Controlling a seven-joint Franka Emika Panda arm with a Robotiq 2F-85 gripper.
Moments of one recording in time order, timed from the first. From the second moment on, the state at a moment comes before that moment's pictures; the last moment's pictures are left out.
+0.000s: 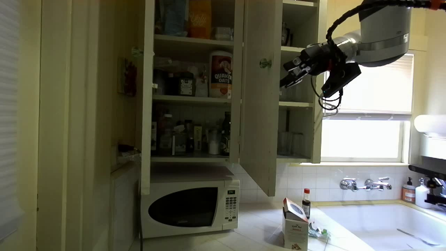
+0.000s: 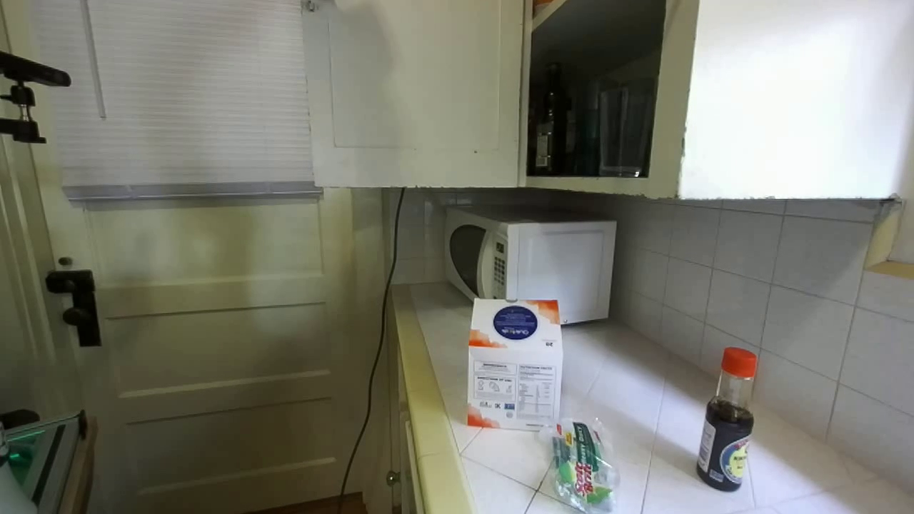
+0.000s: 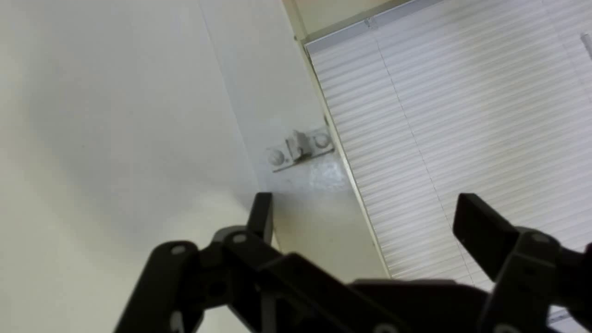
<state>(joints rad) 0.15 -0.54 -0.28 -1.86 0.92 1.68 -0.90</state>
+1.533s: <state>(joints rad) -0.15 -0.56 -0.20 -1.80 0.57 1.96 -0.97</state>
